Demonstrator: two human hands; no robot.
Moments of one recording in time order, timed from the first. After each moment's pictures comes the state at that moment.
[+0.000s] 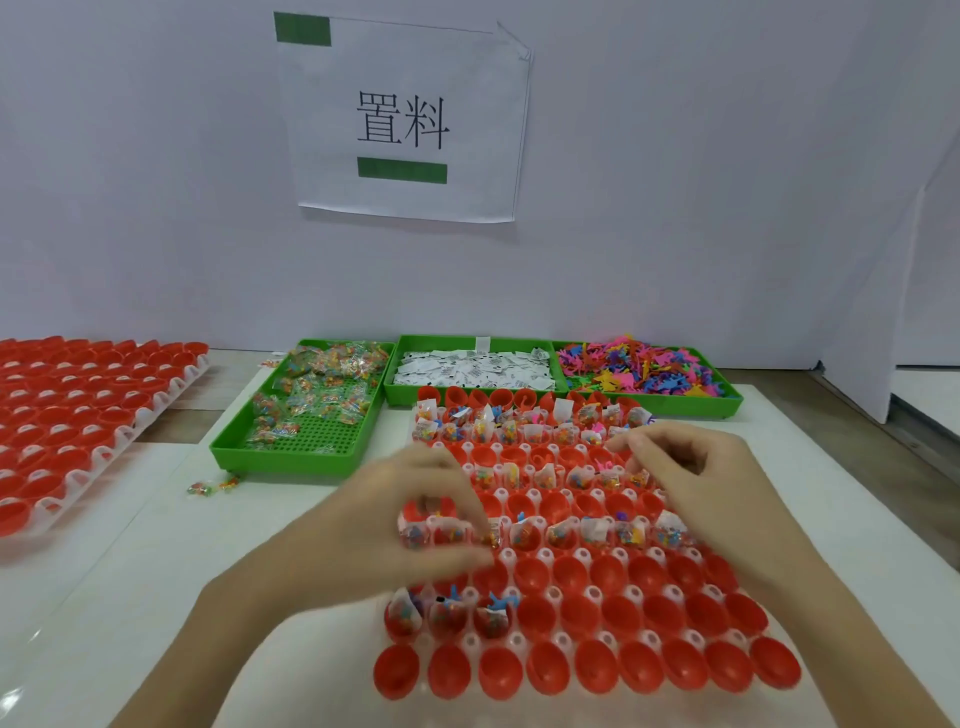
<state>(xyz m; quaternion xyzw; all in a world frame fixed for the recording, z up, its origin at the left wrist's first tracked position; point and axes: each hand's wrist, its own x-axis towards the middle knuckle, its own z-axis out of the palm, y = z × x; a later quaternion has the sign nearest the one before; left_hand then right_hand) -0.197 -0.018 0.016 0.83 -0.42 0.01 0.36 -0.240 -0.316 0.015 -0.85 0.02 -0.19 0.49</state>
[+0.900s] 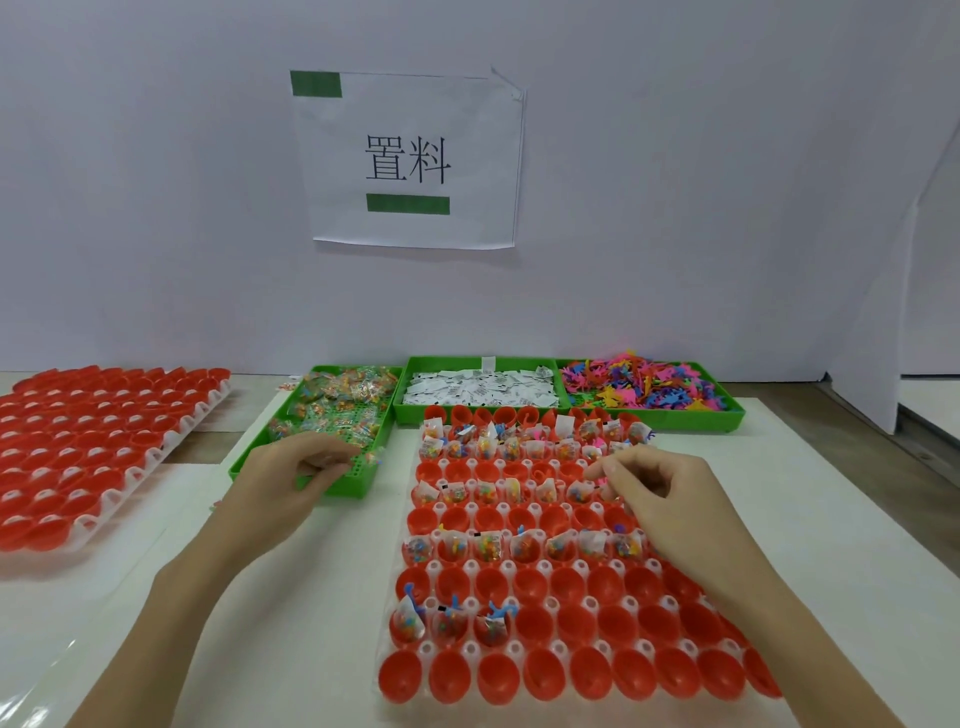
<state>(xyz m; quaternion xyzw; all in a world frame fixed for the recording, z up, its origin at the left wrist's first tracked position) -0.142 0.050 -0.014 0.91 -0.18 0.18 0.34 -0.233 -0.309 0.002 -0.87 0.02 -0.18 0.47</state>
